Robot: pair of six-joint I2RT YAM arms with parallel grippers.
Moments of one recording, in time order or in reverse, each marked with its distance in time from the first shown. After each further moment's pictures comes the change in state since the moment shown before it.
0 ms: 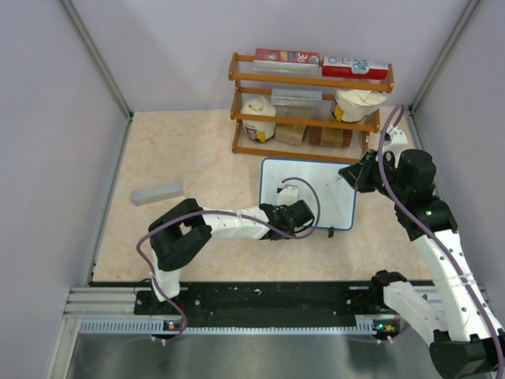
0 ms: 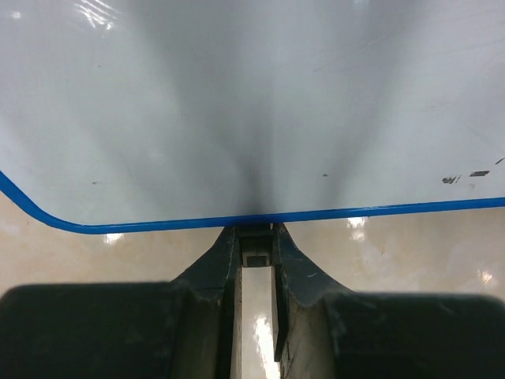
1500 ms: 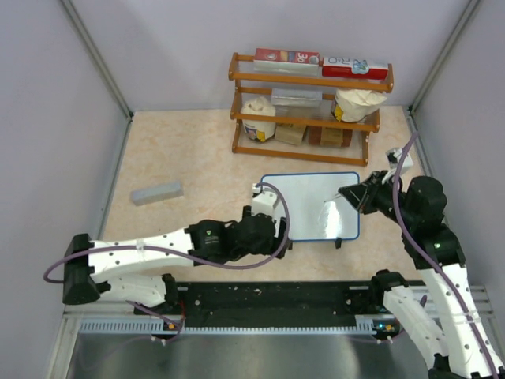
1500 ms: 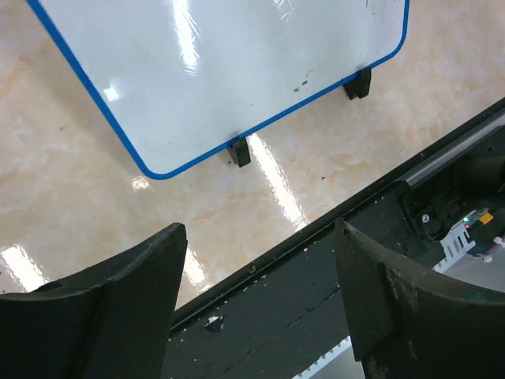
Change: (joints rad) left arm -0.200 -0.624 -0.166 -0.141 0.036 0.092; right arm 0.000 -0.201 -0.087 -0.029 -0.071 0.042
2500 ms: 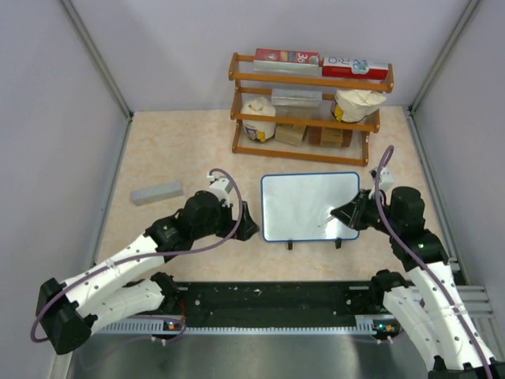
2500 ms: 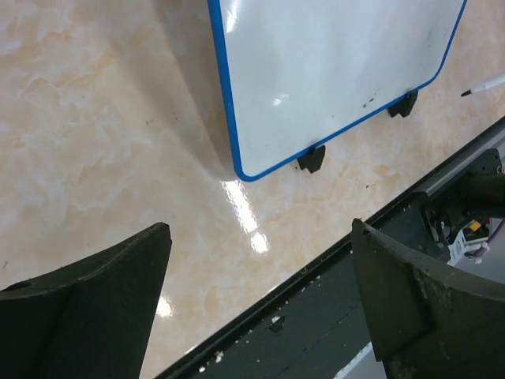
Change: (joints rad) left arm 0.467 -0.392 -0.356 0.145 0.403 0.143; right arm 0.000 -0.077 -0.262 -0.032 -0.089 0.051
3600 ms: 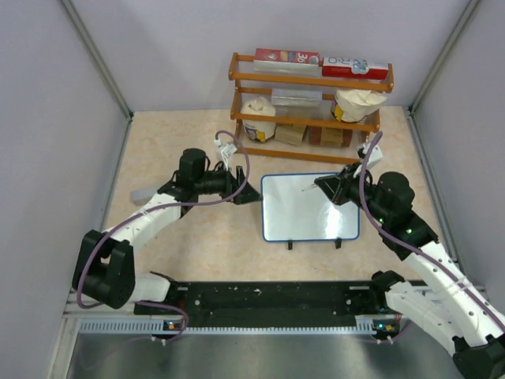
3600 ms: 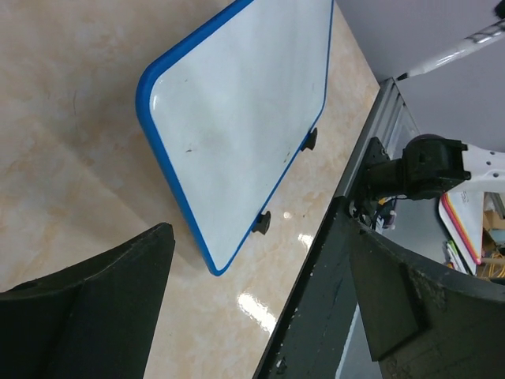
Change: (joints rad) left arm 0.456 0.456 0.175 0.399 0.819 0.197; right arm 0.286 0.183 0.109 0.410 0.268 -0.059
